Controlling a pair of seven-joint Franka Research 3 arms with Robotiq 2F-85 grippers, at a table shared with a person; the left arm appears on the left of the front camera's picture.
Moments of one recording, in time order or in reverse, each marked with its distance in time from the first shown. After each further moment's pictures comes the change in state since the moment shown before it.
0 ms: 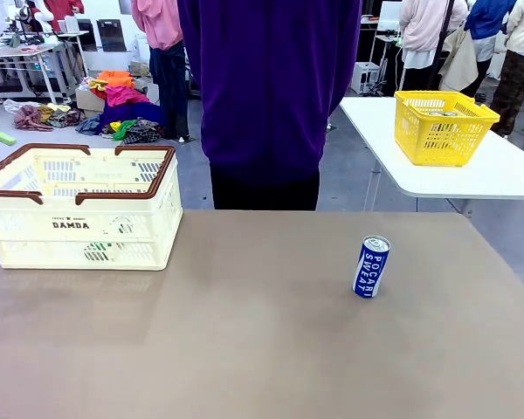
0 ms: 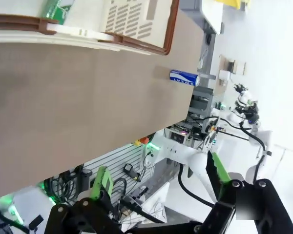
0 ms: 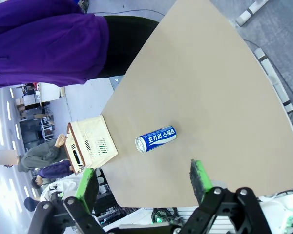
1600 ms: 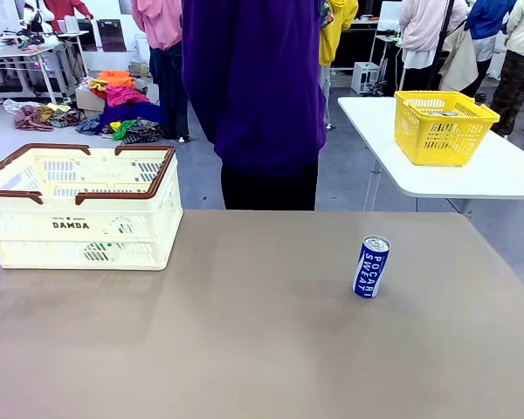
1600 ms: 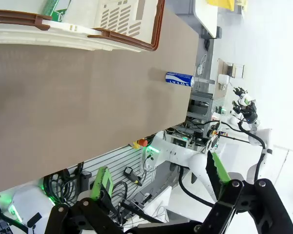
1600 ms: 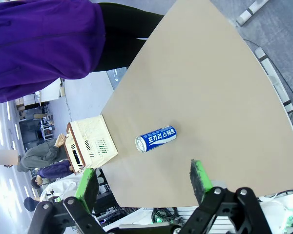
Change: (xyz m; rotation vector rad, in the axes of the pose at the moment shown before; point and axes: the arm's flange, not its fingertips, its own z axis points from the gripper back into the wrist) left arm -0.029 -0.016 0.019 -0.004 -0.047 -0.032; right arm 0.000 0.000 0.000 0.000 0.000 0.000
